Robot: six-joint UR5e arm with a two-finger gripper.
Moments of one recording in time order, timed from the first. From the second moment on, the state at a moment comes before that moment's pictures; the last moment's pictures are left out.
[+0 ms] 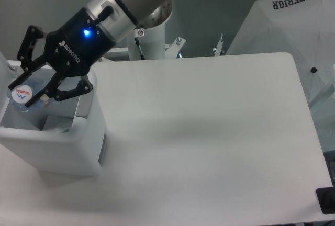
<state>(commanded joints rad) 2.33 -1.74 -1.50 -0.93 0.46 0.53</state>
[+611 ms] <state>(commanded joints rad) 2.34 -1.74 -1.50 -0.93 0.46 0.55</state>
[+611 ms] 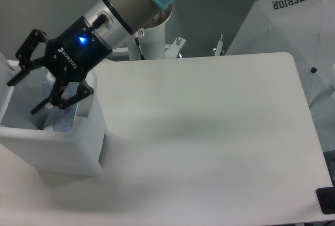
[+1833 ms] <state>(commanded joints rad) 2.49 -1.82 -1.46 -0.94 0.86 0.70</state>
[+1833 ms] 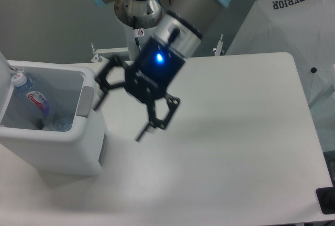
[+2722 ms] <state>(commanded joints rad) 2.59 -1.91 -1.46 -1.12 1.33 1.09</state>
